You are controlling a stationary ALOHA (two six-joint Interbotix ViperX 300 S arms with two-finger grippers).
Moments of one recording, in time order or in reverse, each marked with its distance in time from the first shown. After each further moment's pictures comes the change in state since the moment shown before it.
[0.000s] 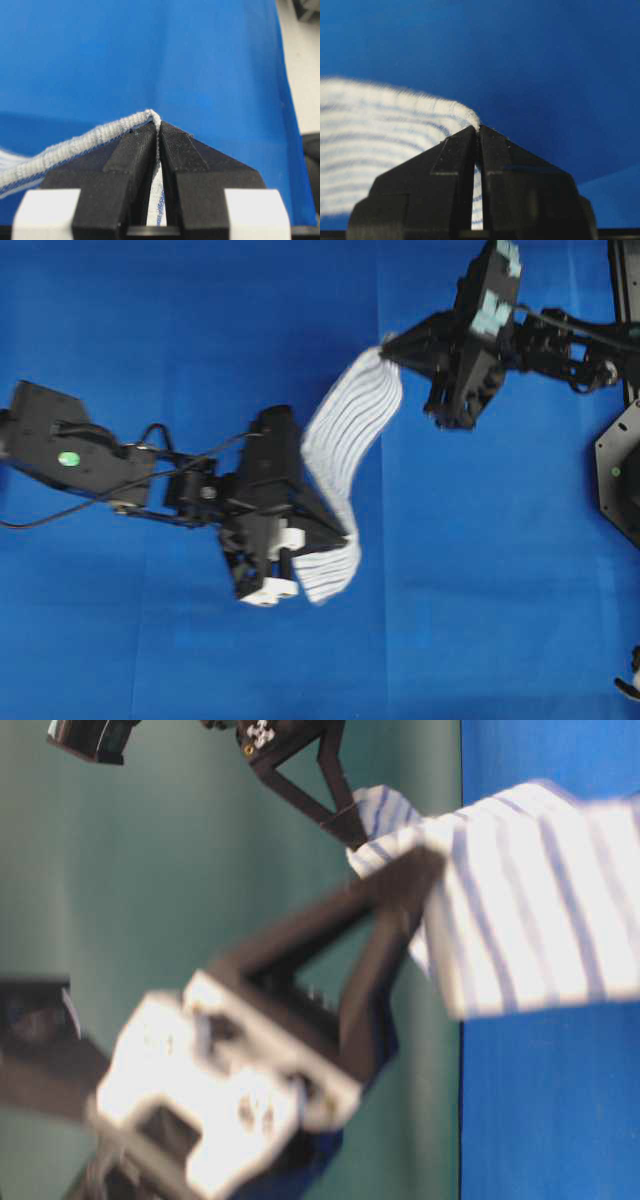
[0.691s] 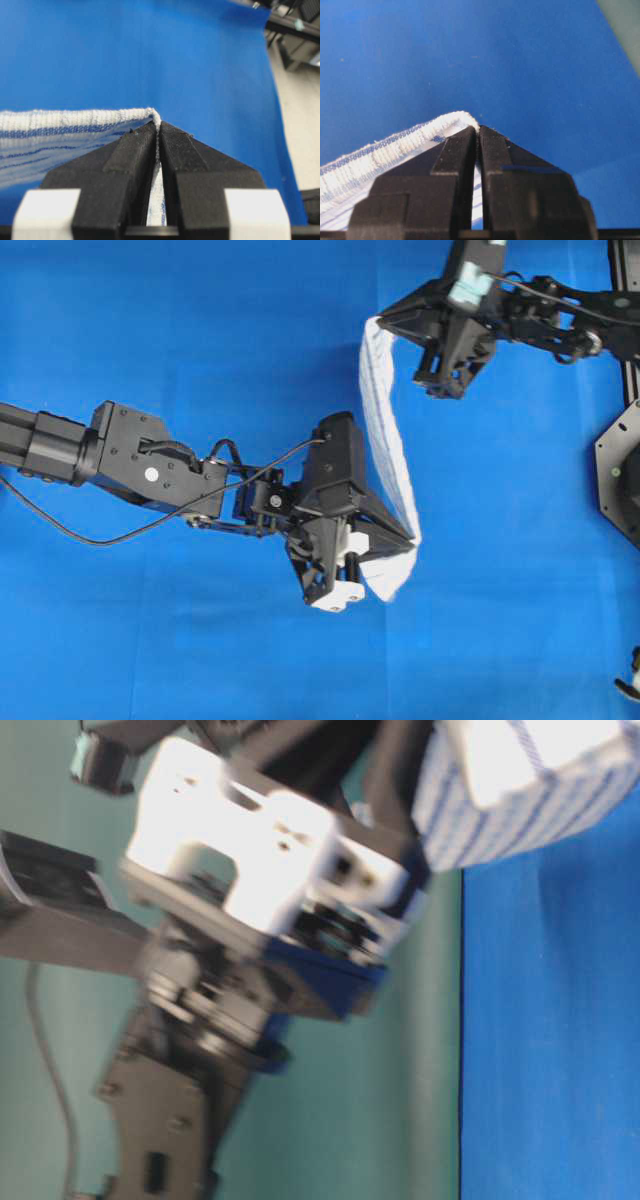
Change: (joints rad) left arm 0.011 0.173 -0.124 -0.061 -0.143 -0.002; right arm -0.086 0.092 -0.081 -0.104 0.057 -0.002
